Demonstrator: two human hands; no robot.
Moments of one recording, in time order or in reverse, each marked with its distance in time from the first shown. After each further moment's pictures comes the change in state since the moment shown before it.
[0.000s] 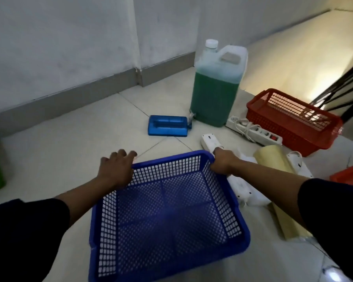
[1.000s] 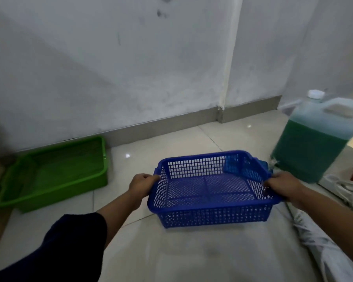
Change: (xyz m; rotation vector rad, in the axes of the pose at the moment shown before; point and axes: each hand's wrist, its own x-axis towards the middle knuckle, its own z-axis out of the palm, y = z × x) left_hand -0.037 -0.129 -0.009 -1.461 0.216 -0.728; right_hand 0.033 -0.097 -0.016 0.405 0.130 -0.097
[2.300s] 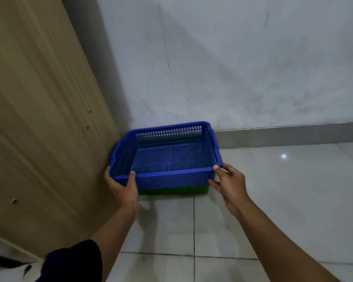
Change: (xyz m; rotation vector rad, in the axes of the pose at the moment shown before) left_hand 0.058 -0.107 -0.291 -0.428 1.026 0.188; right_hand -0.096 -0.260 0.364 0.935 -0.622 -0.265
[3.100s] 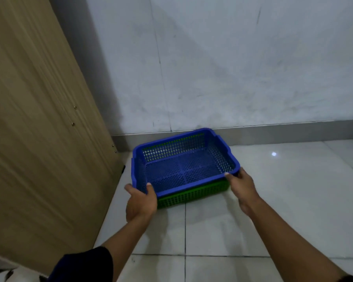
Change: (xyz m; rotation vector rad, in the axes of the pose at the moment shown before) left_hand -0.049 -0.020 0.029 0.715 -0.233 -0.084; right_hand 0.037 0.016 -0.061 -0.362 0.123 -0.021
